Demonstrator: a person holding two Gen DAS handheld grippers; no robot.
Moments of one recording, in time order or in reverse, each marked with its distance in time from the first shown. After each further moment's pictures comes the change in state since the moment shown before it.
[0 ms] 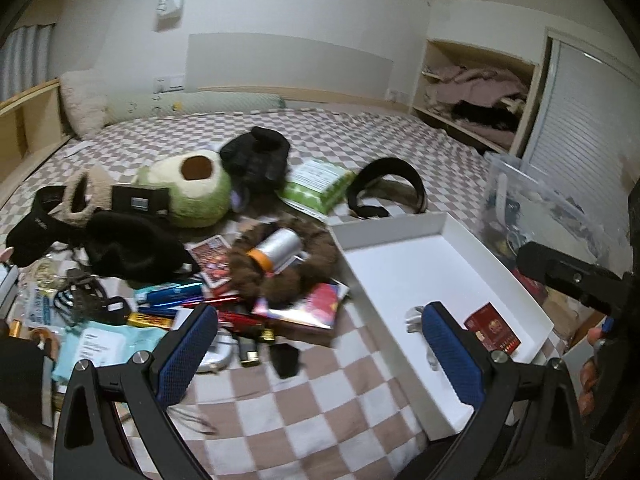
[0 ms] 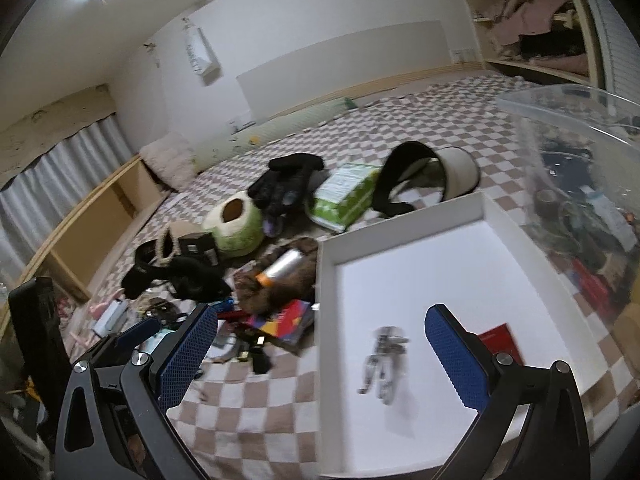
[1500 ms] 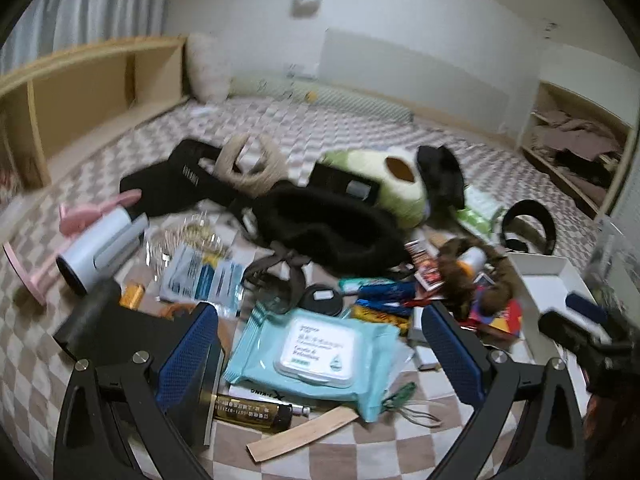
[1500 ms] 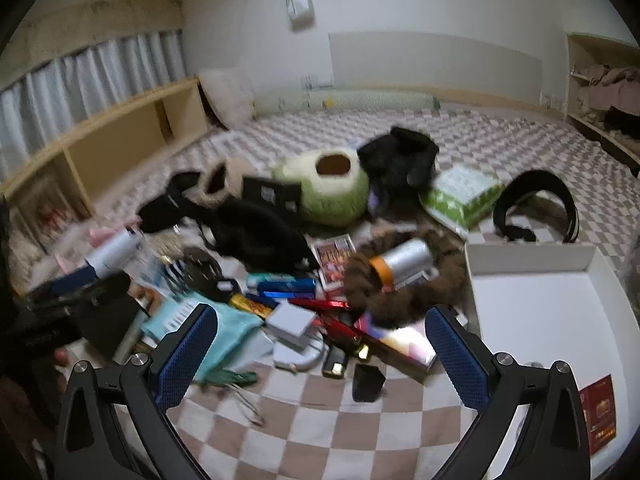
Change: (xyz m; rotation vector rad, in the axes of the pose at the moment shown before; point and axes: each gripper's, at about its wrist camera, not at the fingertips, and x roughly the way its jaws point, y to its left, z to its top) left arm -0.027 0.195 -0.023 -0.227 -0.003 0.280; right arm 0.110 0.148 -0.038 -0.300 0.090 0.032
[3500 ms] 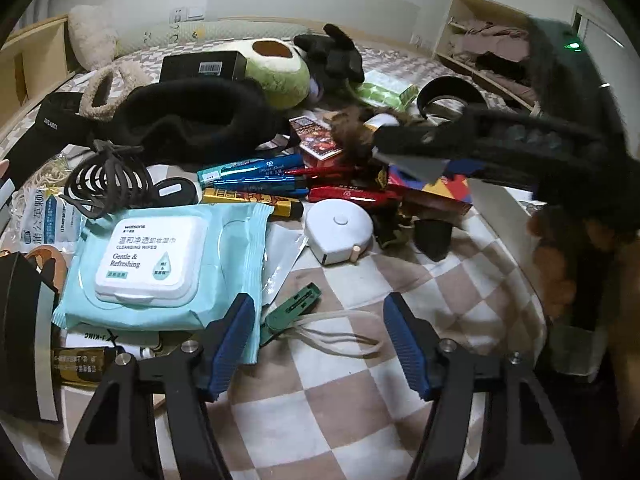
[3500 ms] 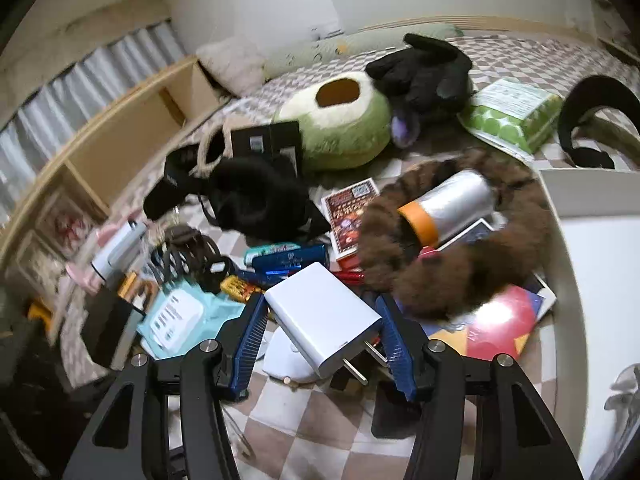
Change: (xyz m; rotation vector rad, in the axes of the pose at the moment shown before) left arm 0.057 -0.079 -0.083 0.261 0.223 -0.256; right arm 0.080 -0.040 -0.008 0.148 0.128 0.205
